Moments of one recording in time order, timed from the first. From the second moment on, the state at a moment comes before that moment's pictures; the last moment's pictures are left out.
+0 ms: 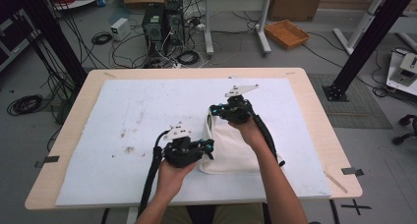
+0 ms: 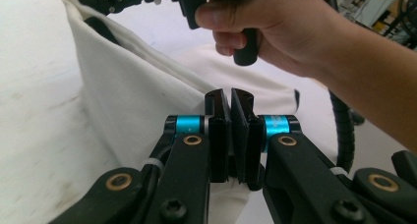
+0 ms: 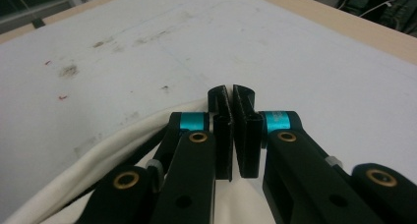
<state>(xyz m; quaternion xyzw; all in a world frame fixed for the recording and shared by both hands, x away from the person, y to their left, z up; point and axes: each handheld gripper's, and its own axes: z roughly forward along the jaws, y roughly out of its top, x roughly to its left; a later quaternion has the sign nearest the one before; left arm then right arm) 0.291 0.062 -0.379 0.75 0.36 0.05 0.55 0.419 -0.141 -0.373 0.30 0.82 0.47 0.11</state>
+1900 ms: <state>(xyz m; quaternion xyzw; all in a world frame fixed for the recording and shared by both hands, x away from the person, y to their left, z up) 0.330 0.062 -0.408 0.75 0.37 0.16 0.53 0.307 -0.308 -0.424 0.41 0.79 0.42 0.18</state>
